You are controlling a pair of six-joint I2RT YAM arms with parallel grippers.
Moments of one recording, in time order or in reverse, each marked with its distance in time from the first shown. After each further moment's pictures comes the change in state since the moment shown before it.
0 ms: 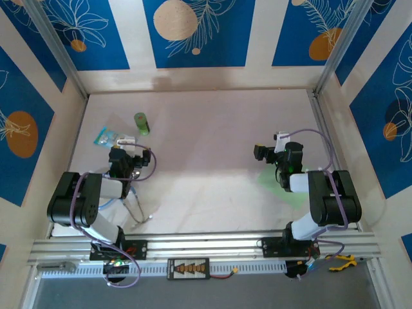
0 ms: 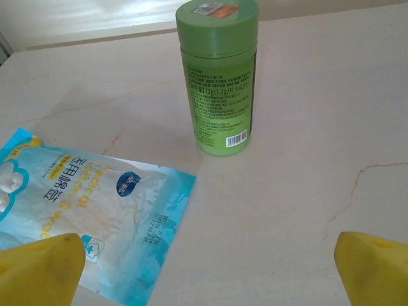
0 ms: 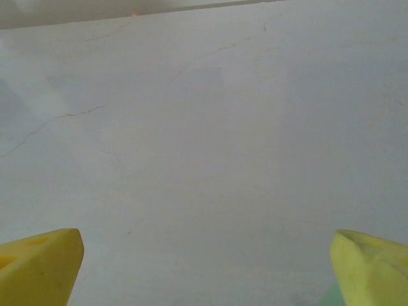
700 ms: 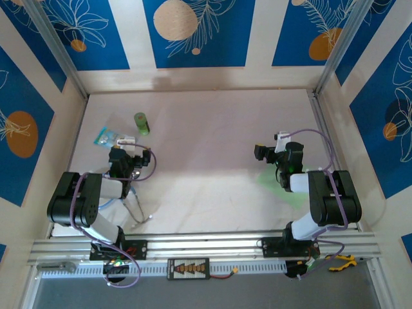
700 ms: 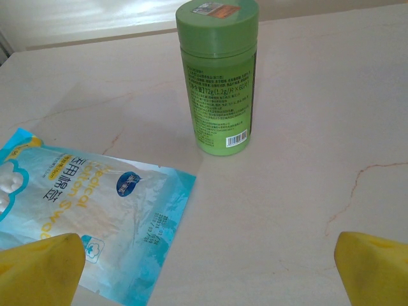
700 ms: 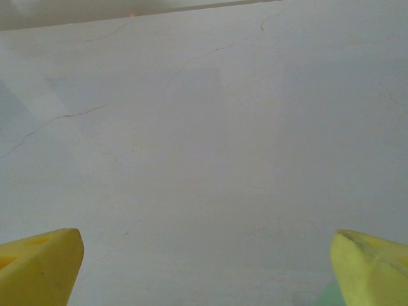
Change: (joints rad) left arm 0.000 0.000 0.000 0.000 0.000 0.000; right arm -0.006 0.000 0.000 0.000 -0.003 0.003
